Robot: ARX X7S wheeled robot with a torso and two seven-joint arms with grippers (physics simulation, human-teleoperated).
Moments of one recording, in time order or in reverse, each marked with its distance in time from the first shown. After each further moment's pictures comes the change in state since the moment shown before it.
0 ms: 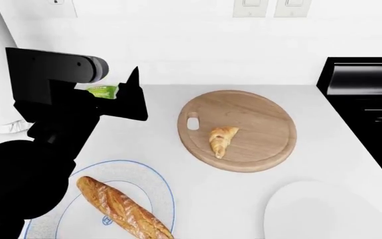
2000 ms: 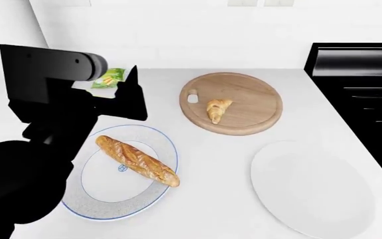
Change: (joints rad) left arm -0.035 -0.040 0.022 0.009 -0.140 0.001 -0.139; right arm -0.096 0.164 0.545 -0.929 0.359 0.541 0.839
